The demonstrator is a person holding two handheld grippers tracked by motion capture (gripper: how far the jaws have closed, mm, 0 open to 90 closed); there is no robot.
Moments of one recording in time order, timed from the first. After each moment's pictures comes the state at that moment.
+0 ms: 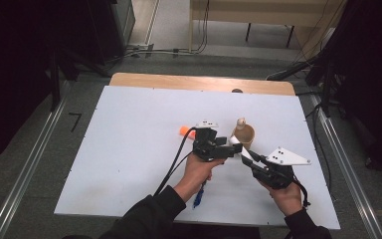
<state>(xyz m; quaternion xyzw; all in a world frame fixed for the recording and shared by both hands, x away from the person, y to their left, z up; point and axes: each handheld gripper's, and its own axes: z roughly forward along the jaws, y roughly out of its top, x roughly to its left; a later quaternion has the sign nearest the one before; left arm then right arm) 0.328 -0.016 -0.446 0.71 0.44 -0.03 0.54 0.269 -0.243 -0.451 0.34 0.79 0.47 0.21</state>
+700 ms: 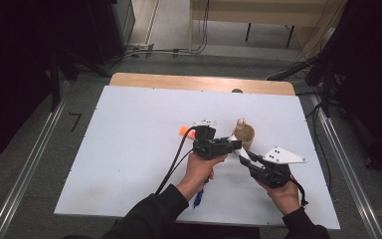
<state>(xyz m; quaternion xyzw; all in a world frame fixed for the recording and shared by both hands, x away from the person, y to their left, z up) 0.333 -0.015 -0.447 0.69 0.46 -0.06 0.56 0.274 -0.238 -0.456 0.34 0.79 0.46 0.20</state>
